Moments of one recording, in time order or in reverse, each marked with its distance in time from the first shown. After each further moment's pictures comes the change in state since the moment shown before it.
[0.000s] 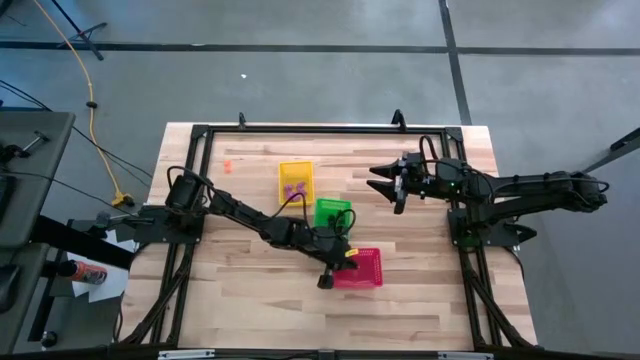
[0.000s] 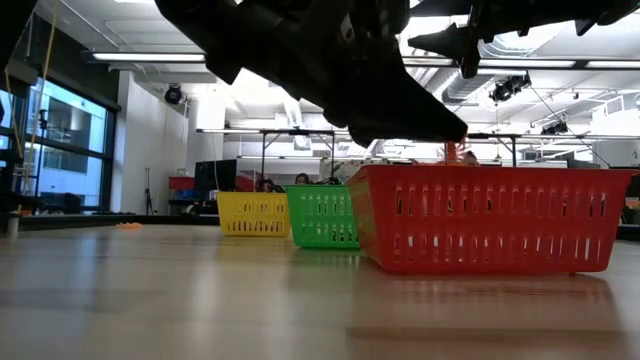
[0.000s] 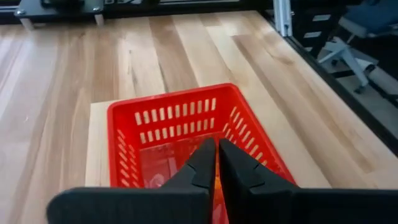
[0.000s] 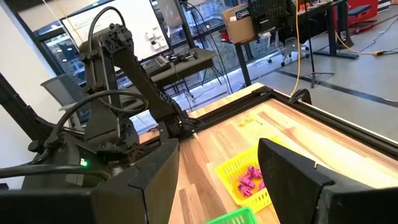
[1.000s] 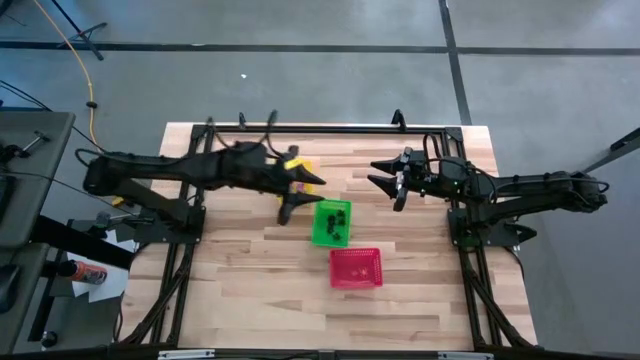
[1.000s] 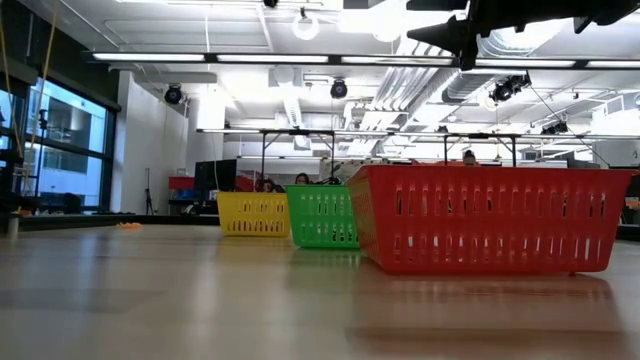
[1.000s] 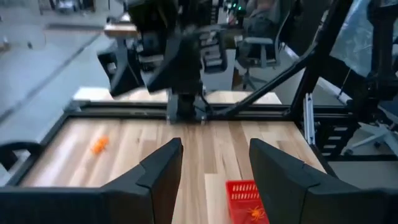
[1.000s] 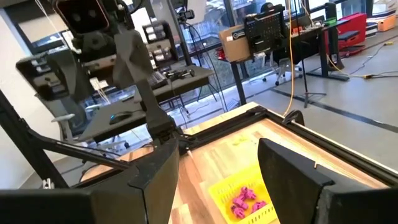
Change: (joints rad) left arm 0.238 -0.707 0.000 -0.476 -0.009 0.004; right arm -0.001 0.000 0.000 0.067 0.035 -0.052
